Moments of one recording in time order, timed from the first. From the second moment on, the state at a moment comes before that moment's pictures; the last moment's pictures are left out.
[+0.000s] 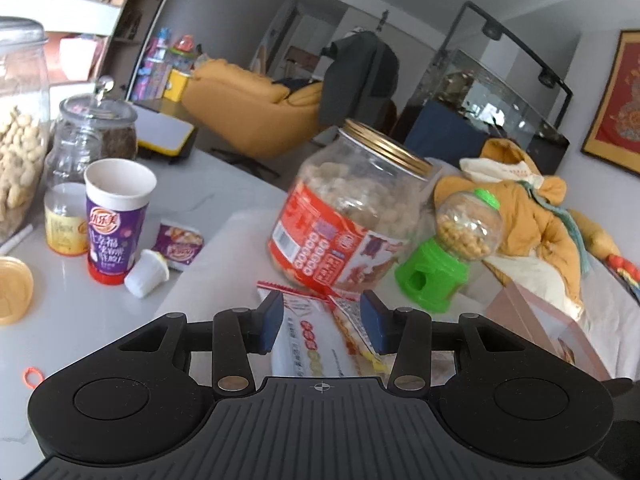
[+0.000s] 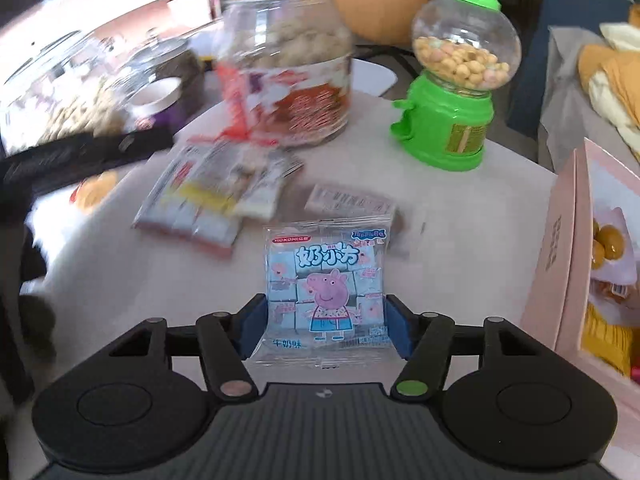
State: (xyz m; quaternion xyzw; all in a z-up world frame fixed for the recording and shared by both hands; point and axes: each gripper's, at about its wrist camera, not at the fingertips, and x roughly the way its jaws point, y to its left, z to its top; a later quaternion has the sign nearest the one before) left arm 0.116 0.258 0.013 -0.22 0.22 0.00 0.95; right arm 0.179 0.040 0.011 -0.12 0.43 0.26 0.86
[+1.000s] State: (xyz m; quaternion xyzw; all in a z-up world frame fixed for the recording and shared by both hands) left arm 0.118 0.250 0.008 -0.21 0.22 -0.02 0.95; right arm 0.180 0.046 0.004 -0.10 0.42 0.31 0.85
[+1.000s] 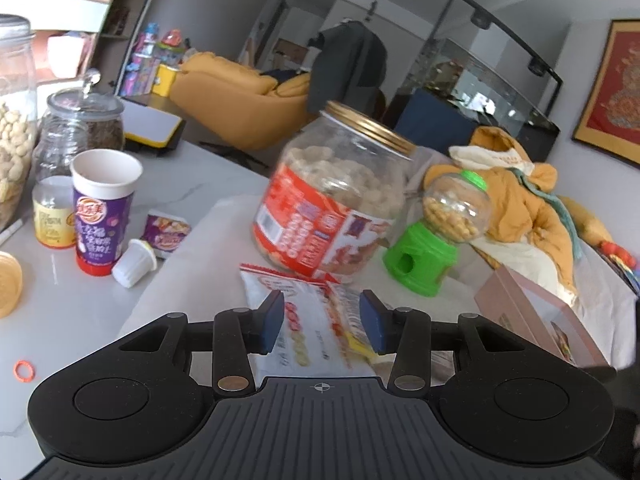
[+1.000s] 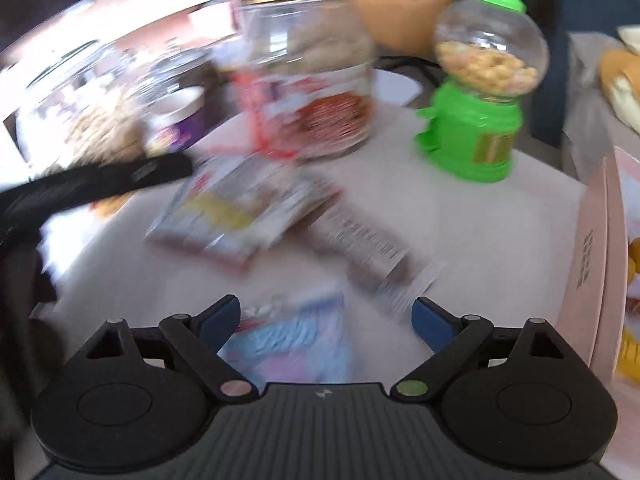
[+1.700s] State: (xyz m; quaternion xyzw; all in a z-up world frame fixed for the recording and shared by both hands) left arm 0.225 0.150 0.005 -0.01 0.38 -0.13 0.92; right arm 0.123 -0.045 -0.012 -0.04 0.36 0.26 0.90
